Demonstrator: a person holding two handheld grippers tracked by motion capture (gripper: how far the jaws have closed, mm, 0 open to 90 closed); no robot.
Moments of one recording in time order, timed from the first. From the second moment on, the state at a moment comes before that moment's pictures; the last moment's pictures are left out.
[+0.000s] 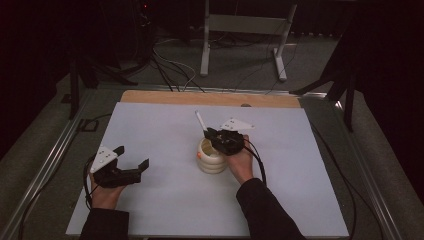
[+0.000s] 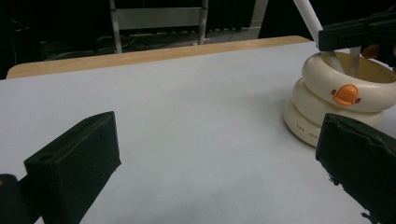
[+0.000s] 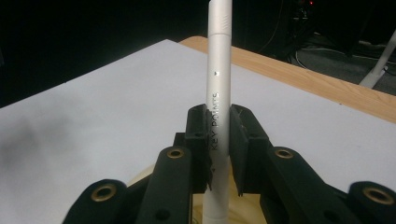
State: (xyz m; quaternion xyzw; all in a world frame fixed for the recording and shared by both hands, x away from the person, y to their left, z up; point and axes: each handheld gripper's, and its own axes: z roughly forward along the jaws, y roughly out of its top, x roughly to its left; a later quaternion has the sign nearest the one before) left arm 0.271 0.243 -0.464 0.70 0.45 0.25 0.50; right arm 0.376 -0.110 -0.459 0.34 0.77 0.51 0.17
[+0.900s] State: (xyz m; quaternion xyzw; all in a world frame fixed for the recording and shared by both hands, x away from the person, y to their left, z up) left arm 0.271 0.242 -0.464 0.70 0.45 0.25 0.50; right arm 0.373 -0.112 -0.461 0.32 0.78 0.50 0.19
